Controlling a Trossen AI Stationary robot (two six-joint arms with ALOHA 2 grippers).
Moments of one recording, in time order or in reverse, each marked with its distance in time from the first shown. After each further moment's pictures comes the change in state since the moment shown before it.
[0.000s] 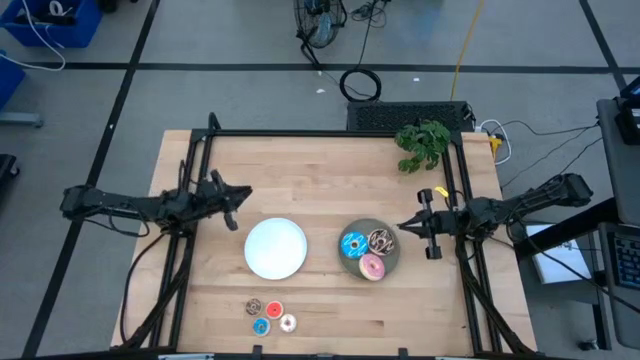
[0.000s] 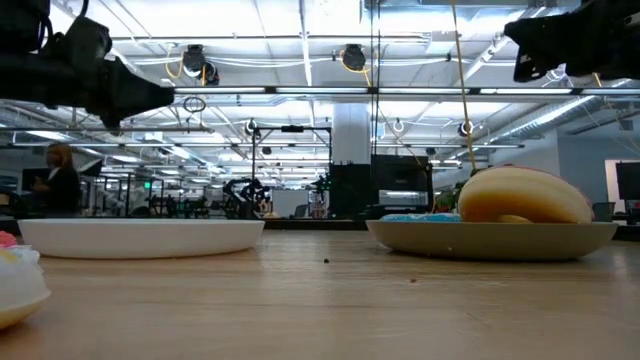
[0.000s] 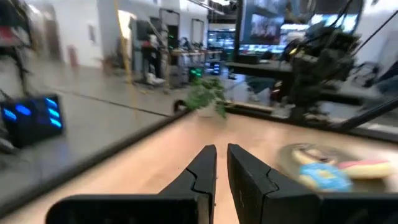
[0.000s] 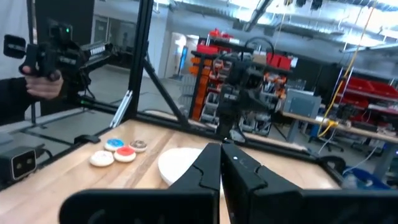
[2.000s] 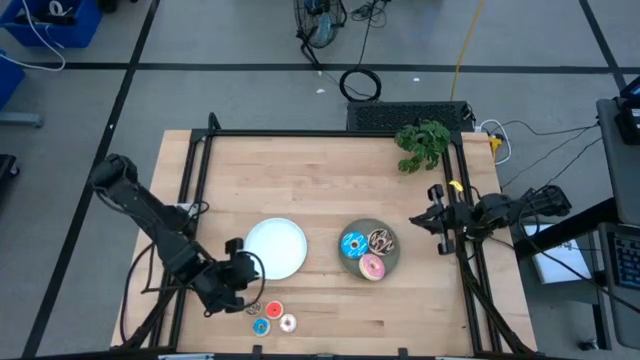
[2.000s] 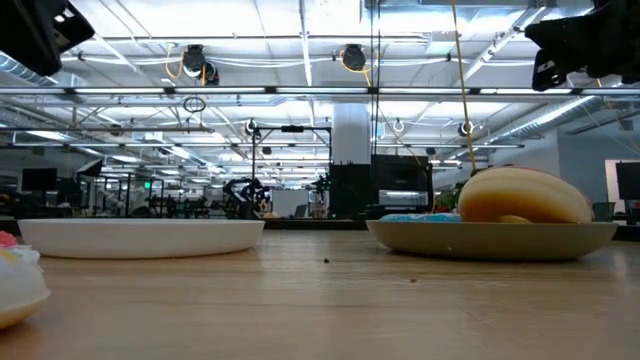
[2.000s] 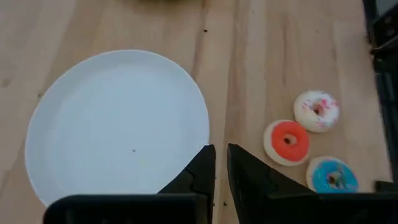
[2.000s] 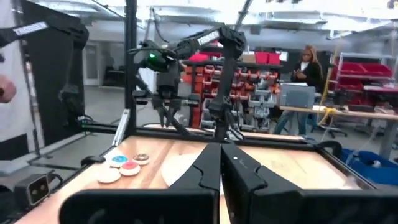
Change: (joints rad) left arm -0.719 1.053 0.911 -0.979 -0.008 -0.726; right arm 0.002 -0.405 0.007 -0.391 0.026 0.131
